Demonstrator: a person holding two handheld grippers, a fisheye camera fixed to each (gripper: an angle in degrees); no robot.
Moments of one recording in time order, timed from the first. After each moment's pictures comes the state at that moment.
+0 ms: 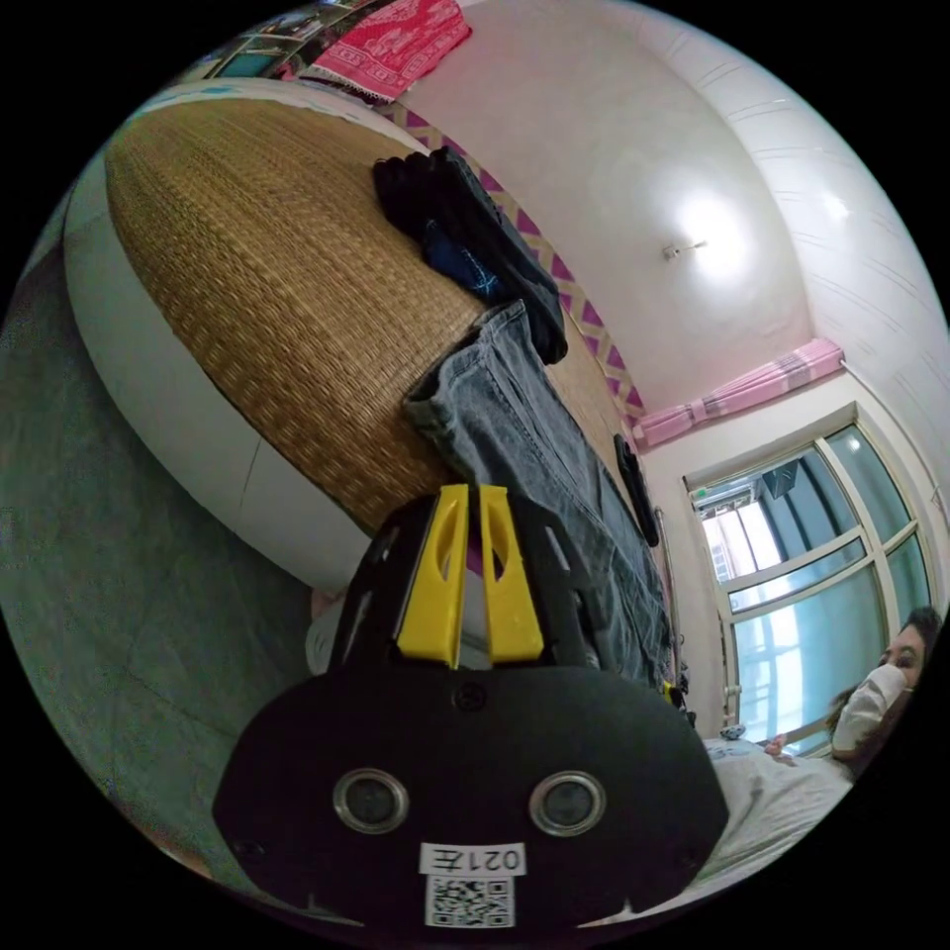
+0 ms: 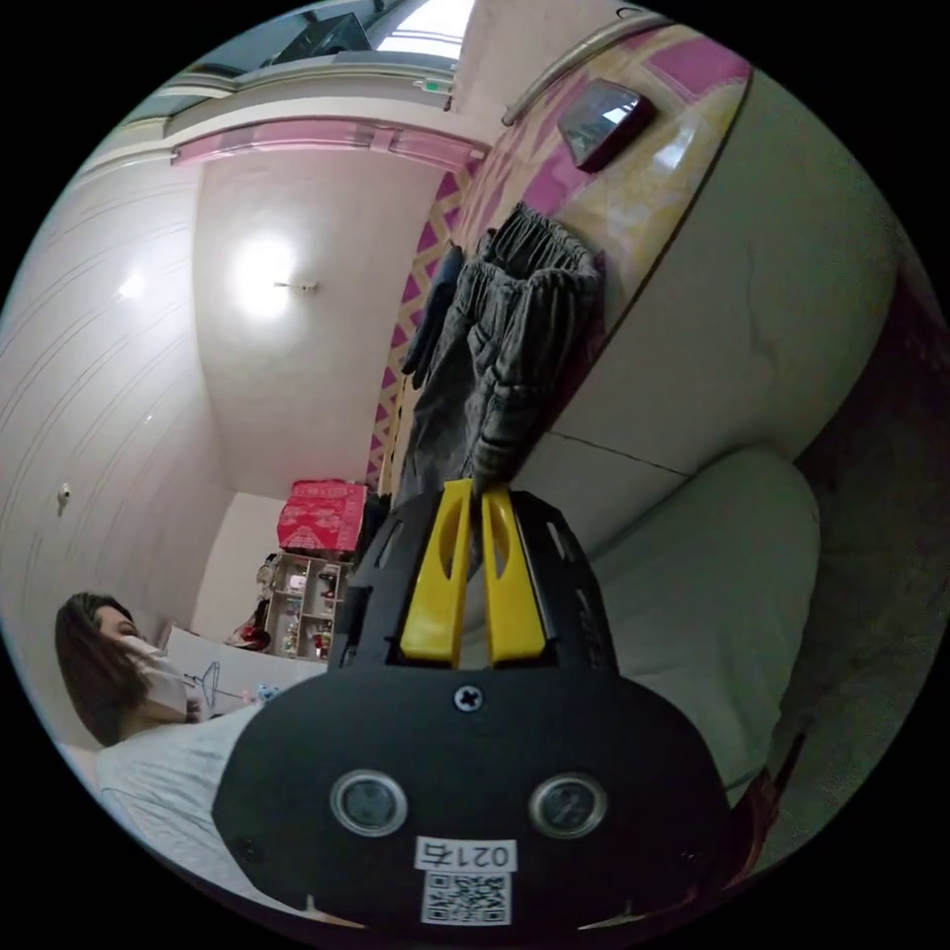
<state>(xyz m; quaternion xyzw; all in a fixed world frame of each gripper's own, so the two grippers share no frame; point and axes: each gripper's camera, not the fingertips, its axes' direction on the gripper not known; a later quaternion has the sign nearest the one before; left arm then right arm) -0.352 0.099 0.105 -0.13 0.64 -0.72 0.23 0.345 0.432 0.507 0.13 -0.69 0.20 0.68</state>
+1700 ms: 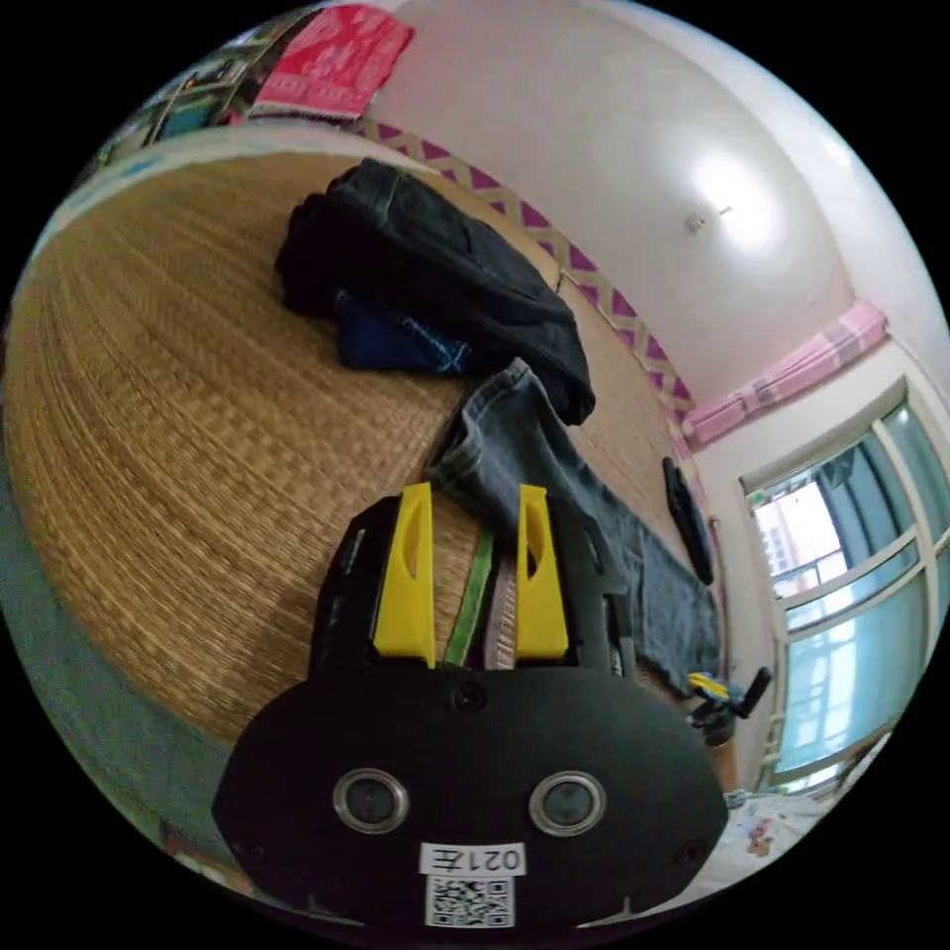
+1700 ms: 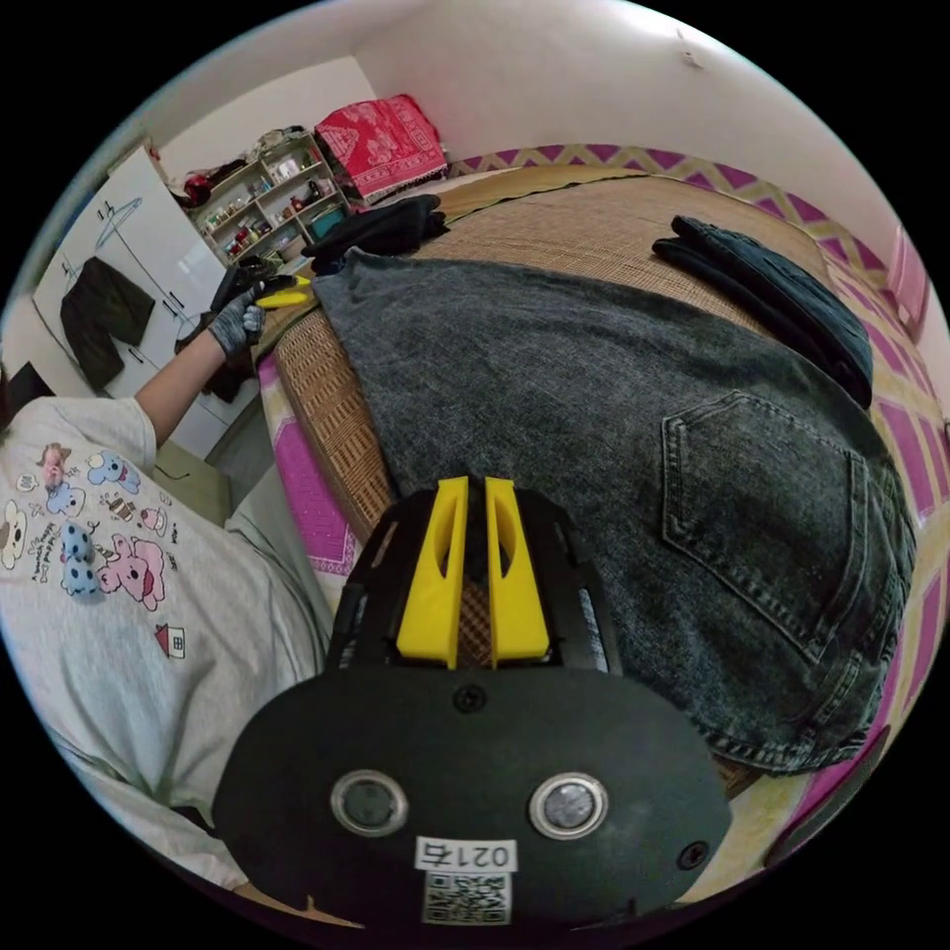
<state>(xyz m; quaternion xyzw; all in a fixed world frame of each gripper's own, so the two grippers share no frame) -0.271 -0.165 0.258 -0.16 0.64 -0.70 0.28 -0.125 0.245 0.328 0.19 -0.44 -0.38 0.79</state>
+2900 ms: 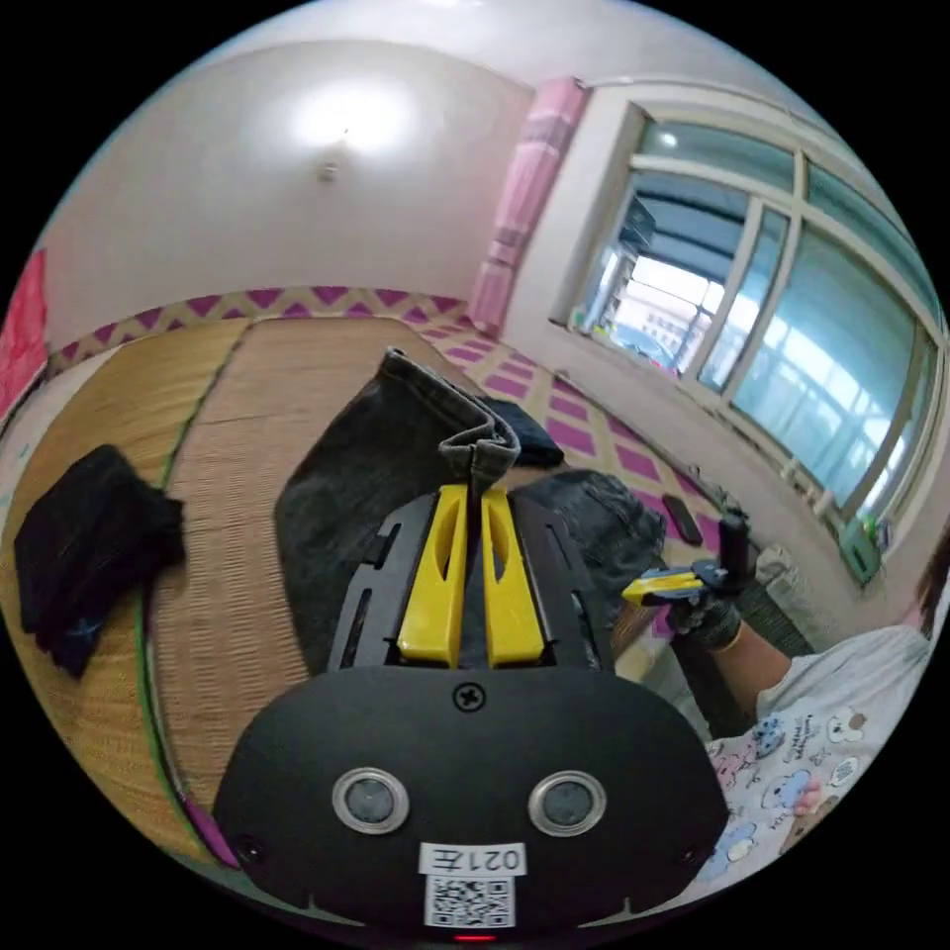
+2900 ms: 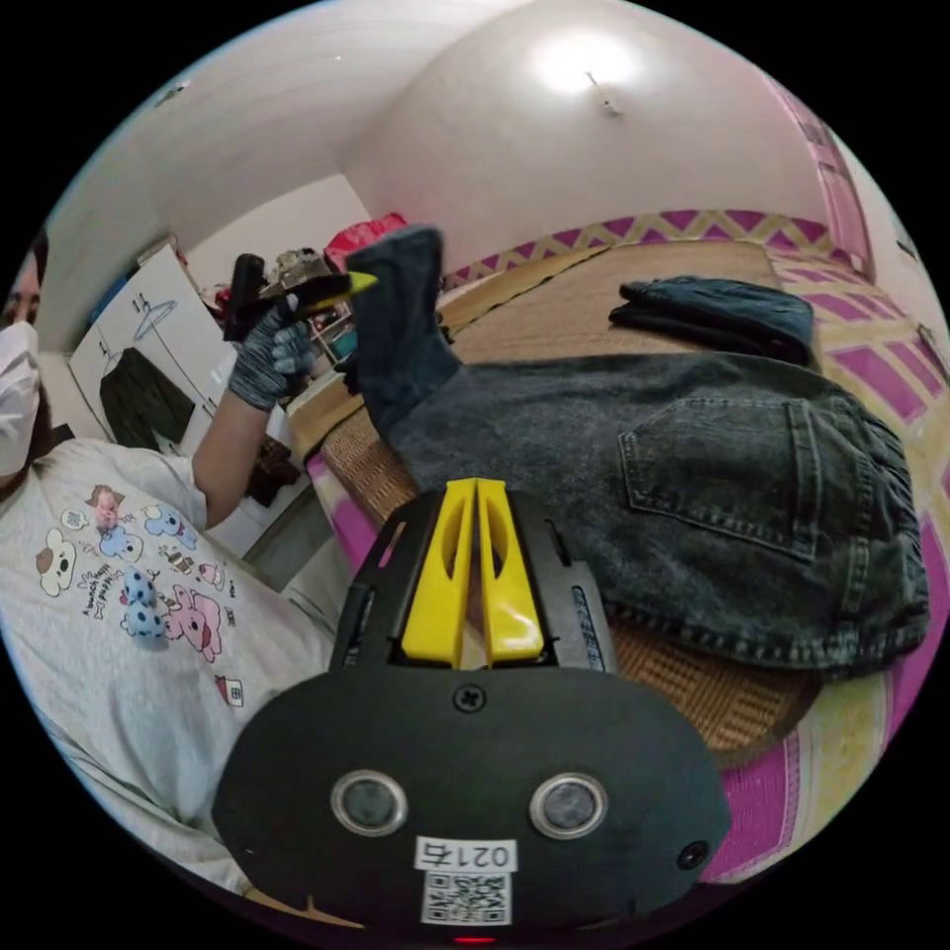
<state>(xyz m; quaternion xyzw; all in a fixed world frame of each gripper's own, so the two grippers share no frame) -0.507 -0.692 -0.113 0.16 0.69 -0.48 0.51 0.006 0.288 0.363 0.28 -0.55 -0.27 0.74</state>
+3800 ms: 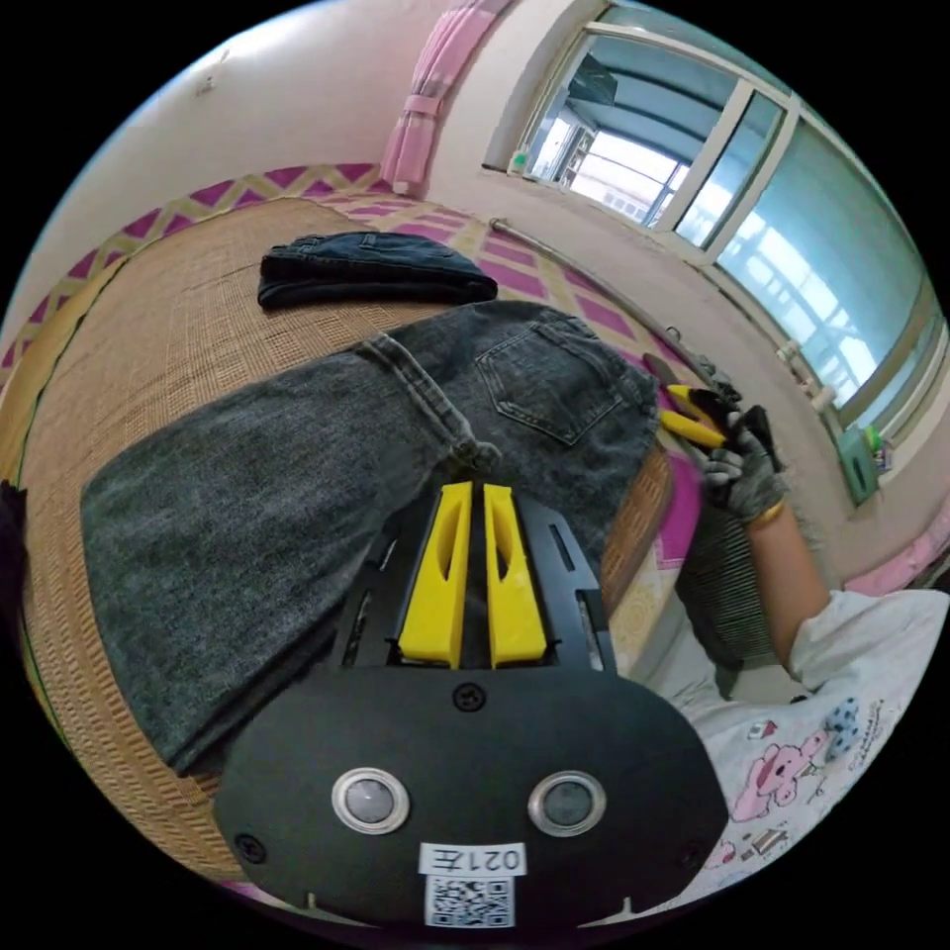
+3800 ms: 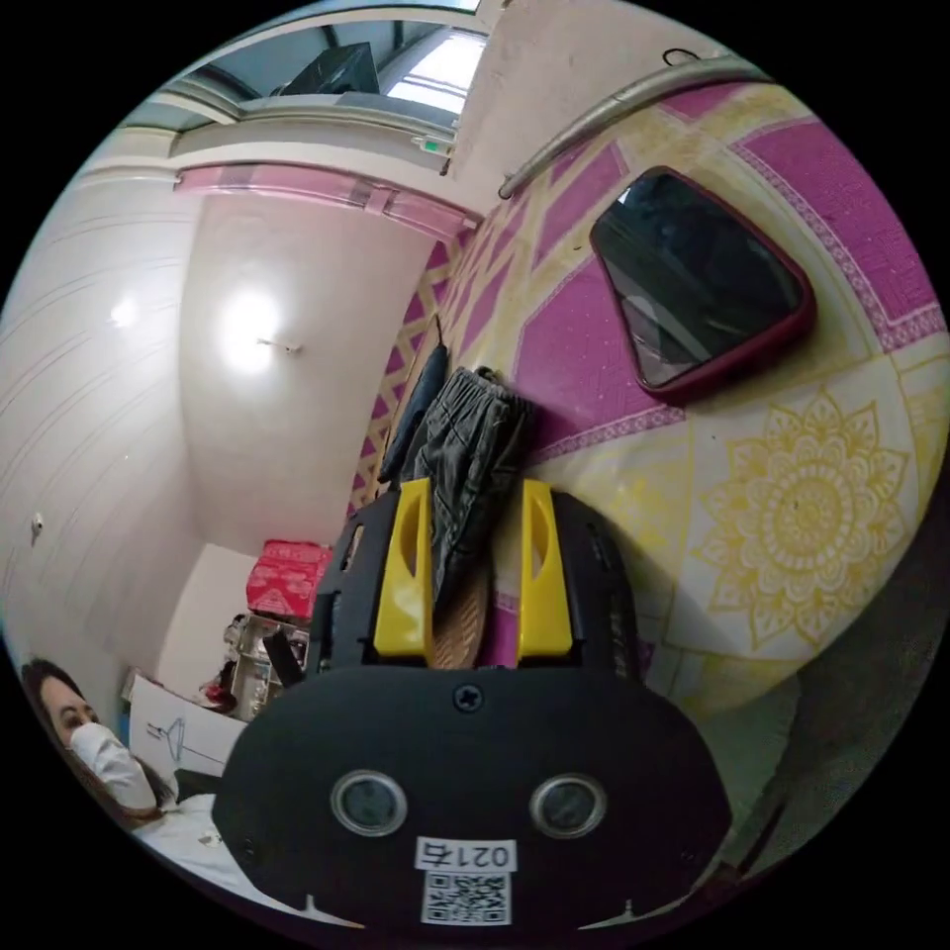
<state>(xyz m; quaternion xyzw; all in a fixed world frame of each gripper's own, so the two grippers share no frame) -0.388 -0.904 -0.303 0.15 0.80 -0.35 0.47 0.238 0.273 0.520 0.20 -0.64 0.26 0.70</state>
